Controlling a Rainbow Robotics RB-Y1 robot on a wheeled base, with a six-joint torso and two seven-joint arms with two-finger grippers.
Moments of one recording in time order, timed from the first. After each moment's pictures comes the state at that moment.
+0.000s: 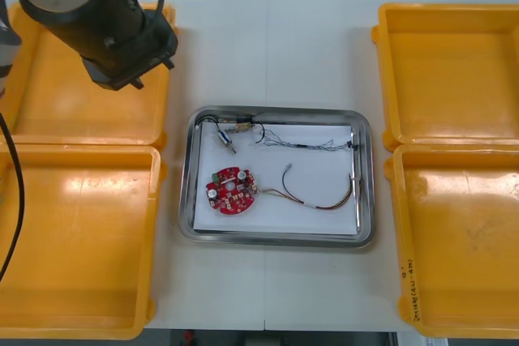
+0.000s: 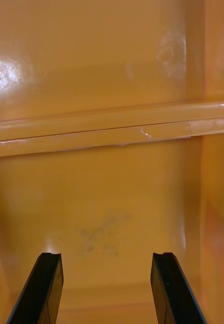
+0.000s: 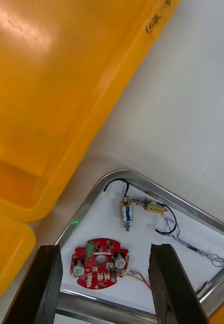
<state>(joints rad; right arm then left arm) -0.16 -0.76 -0.51 -2.13 -0.85 1.92 1.36 -0.90 0.62 -0.21 -1.84 0.76 1.91 -0.30</state>
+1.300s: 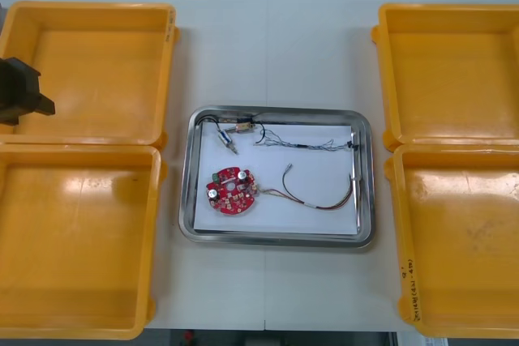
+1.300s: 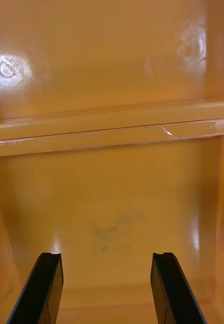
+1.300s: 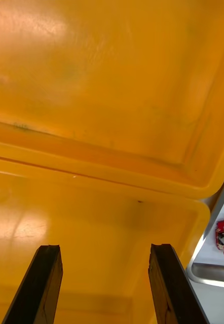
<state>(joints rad) -0.18 -0.76 -0.46 -2.13 -0.86 1.92 1.32 -0.45 0.89 0.19 -2.05 0.97 1.91 -0.87</state>
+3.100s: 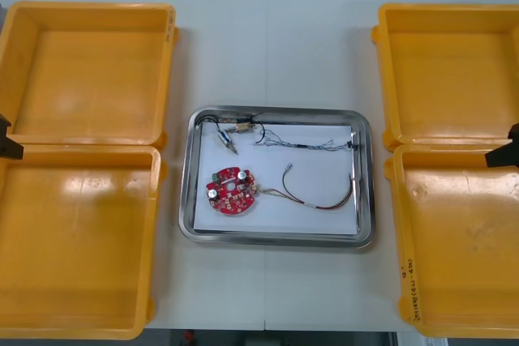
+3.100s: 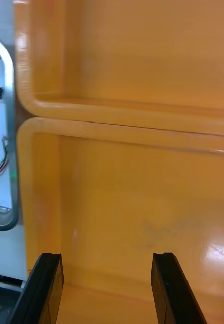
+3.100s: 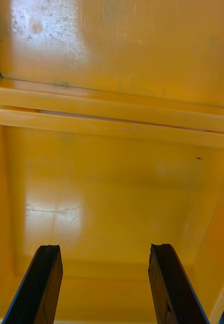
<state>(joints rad) -0.27 -0.81 -0.33 -2.12 -1.08 1.92 1.32 -0.24 0.93 0.30 -2.11 1.00 1.91 -1.08</state>
